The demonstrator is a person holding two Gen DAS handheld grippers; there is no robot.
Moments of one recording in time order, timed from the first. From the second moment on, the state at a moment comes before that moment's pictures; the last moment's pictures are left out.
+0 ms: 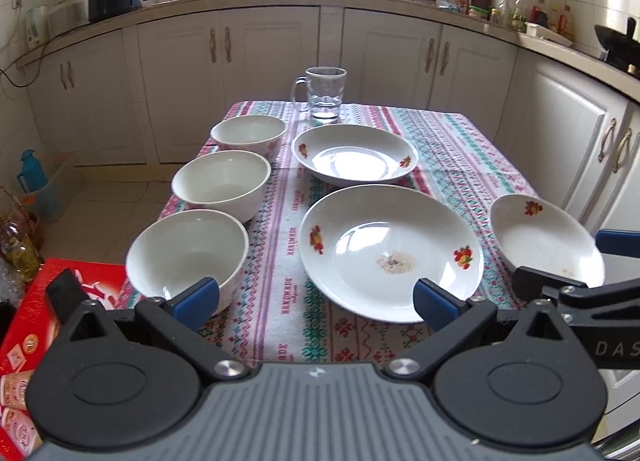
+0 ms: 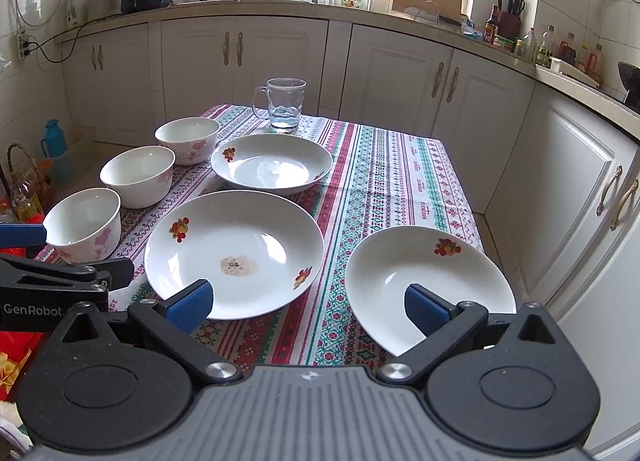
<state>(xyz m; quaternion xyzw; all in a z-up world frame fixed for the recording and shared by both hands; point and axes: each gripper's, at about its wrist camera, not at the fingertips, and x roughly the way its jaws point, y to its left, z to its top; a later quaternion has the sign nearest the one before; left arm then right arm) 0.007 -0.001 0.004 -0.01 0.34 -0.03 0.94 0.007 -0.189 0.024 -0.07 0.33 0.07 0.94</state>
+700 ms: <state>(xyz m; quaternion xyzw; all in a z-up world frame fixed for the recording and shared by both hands) 0.049 -0.014 0.015 0.00 0.33 -0.11 0.94 0.014 -0.269 0.023 -0.10 0.30 0.03 0.95</state>
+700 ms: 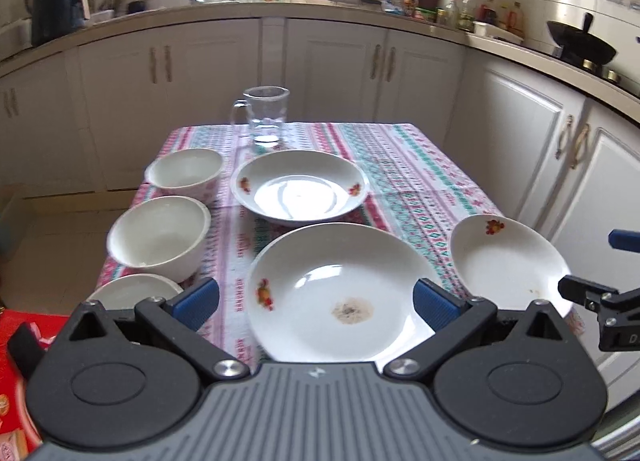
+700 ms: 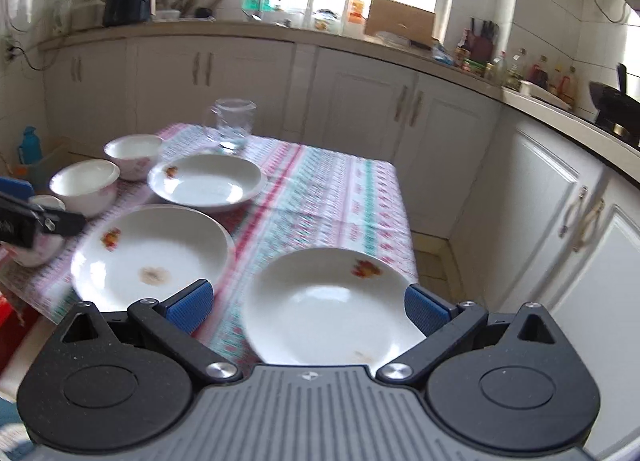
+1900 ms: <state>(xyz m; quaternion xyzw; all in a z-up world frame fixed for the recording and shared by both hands) 0.131 -0.099 -0.005 0.03 0.37 -0.28 0.88 0.035 -0.332 -0.081 -0.05 0.34 0.10 0.93</state>
